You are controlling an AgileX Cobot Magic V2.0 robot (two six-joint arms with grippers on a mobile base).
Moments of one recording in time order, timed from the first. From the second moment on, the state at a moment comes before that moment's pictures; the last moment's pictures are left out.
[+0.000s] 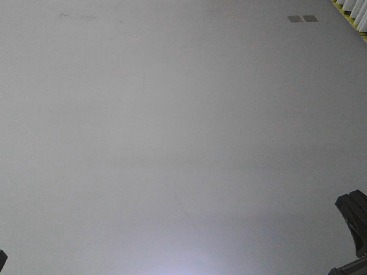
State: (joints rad) left arm -0.07 -0.01 0.03 -0.15 0.21 0.15; right arm 0.32 -0.01 0.03 -0.03 0.19 -0.06
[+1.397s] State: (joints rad) left arm -0.07 -0.01 0.03 -0.15 0.21 0.15; right arm 0.32 -0.01 0.03 -0.03 0.19 -0.06
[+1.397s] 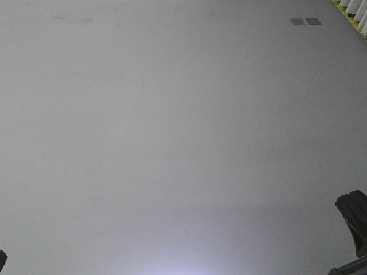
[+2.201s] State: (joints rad) left arm -0.07 -0.01 0.03 -0.15 0.21 0.15; right arm 0.32 -0.01 0.03 -0.03 0.19 -0.06
